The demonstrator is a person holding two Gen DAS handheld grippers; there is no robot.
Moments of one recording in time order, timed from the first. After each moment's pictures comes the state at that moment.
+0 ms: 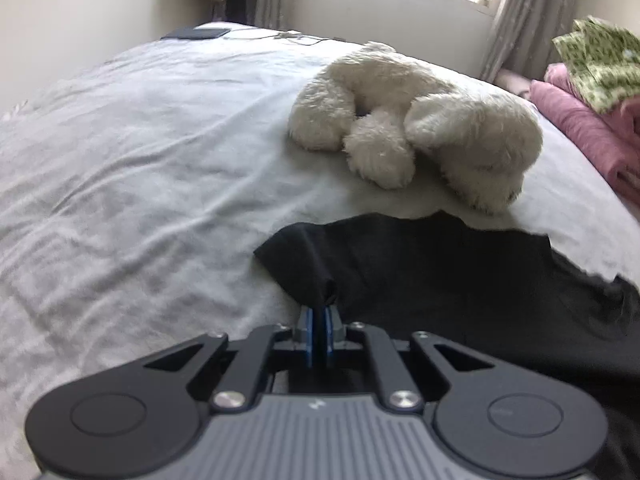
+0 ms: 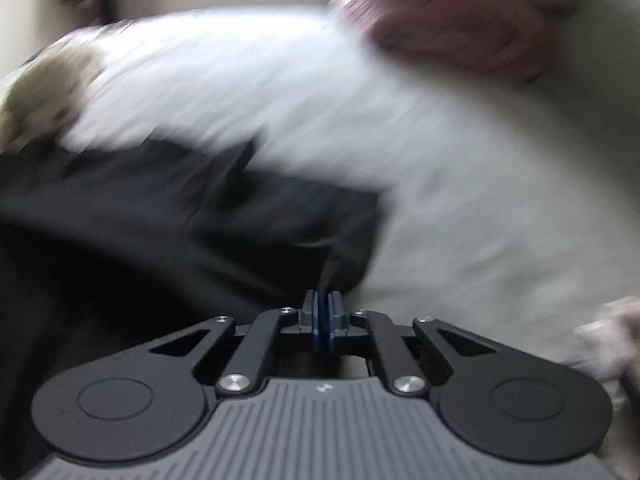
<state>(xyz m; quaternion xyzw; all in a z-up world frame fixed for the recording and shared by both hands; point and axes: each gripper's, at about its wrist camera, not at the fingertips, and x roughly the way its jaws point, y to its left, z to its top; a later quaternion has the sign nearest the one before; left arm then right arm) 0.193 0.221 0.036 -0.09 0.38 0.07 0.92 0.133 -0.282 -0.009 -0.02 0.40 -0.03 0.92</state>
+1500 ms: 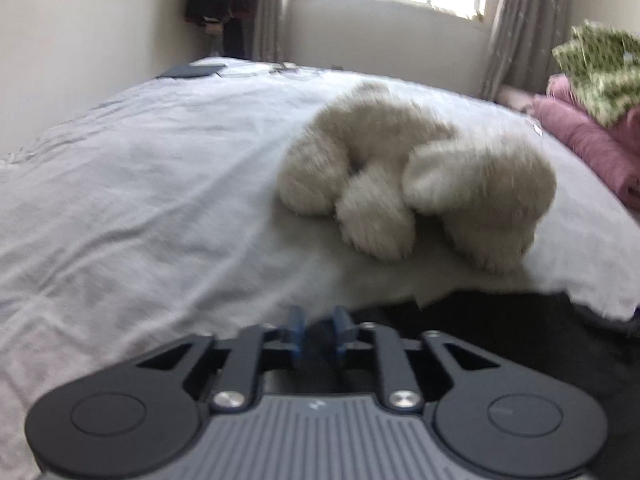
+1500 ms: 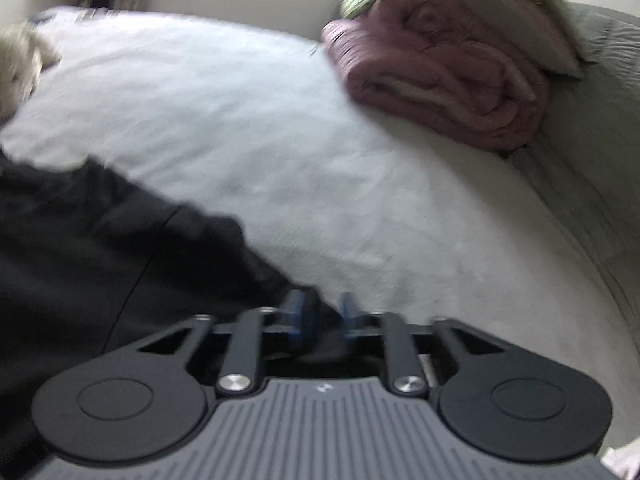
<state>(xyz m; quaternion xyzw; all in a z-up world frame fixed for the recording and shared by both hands) 0.233 0.217 0.062 -0.07 0.33 0.10 0.94 0.204 -0.287 -0.012 -0.13 0.33 -0.09 0.93</state>
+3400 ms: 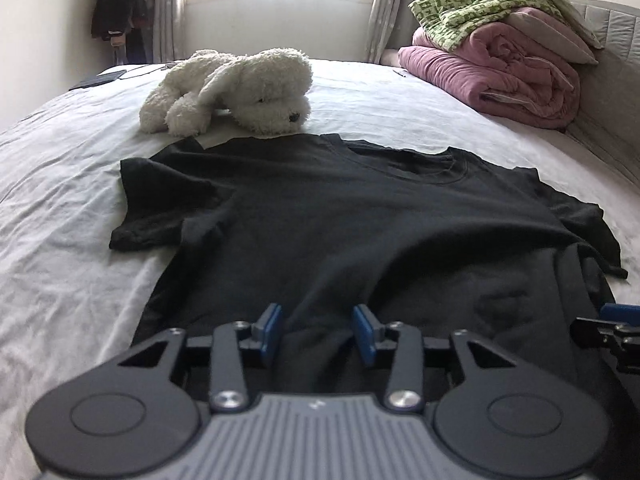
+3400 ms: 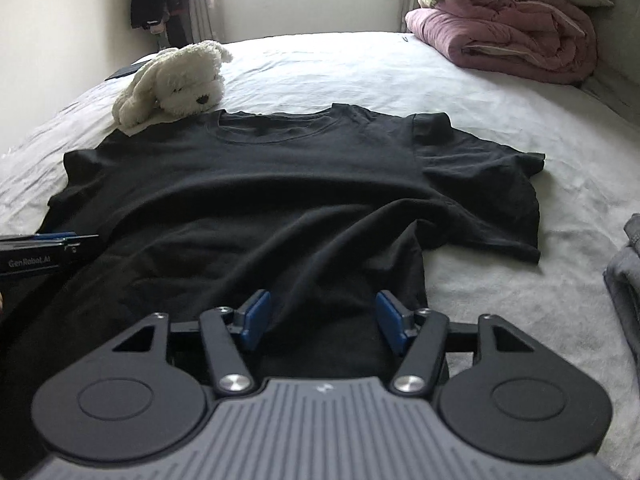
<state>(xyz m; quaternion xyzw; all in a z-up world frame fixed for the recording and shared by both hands) 0.056 0.061 0.022 -0.02 0.34 -0.04 0.94 0.021 -0.177 -0.022 0.00 0.36 0.07 0.93</state>
